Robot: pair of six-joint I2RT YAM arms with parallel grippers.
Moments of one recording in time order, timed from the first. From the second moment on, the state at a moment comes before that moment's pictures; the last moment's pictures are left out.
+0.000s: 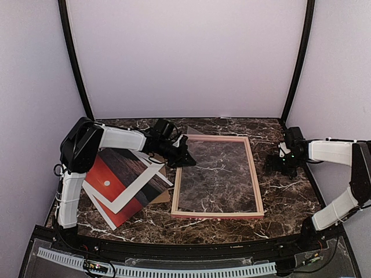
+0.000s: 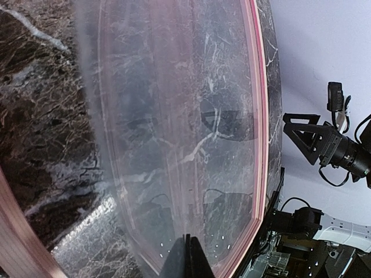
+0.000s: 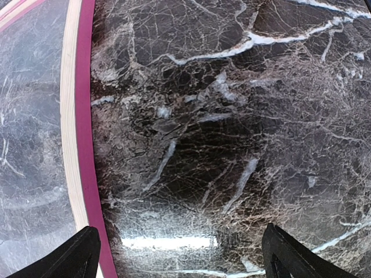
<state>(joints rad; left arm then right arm) -0.65 2.22 1.55 -0.17 0.67 -0.77 0.12 1.42 0.76 -0.46 -0.07 0.29</state>
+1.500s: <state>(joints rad) -0.68 2.19 1.51 -0.12 0.65 -0.78 0.44 1.56 0.90 -0.26 -0.30 0.42</state>
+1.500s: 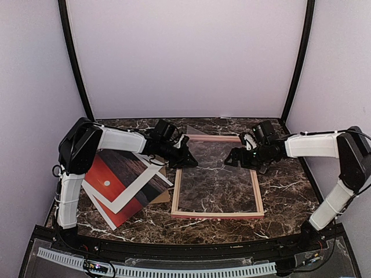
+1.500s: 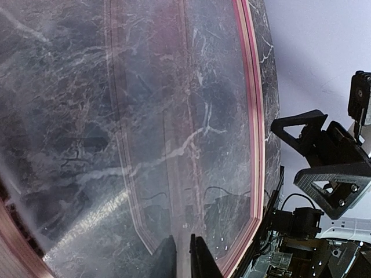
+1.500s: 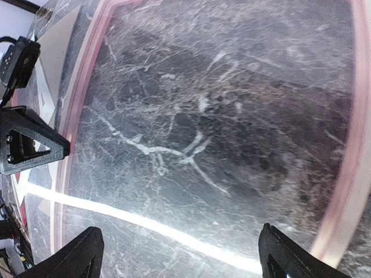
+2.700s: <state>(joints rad) -0.68 2.13 1.51 -0.26 0.53 -0.68 0.50 1.76 0.92 -0.11 -0.41 0.46</state>
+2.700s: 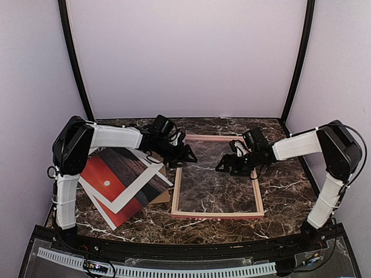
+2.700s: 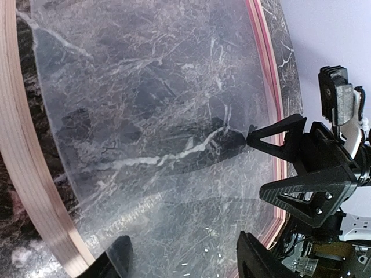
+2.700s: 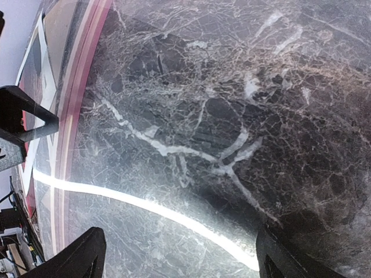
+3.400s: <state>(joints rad) -0.58 2.04 1.52 -0.40 0.36 -0.49 0.50 1.73 0.93 -0.17 -0.38 0.44</state>
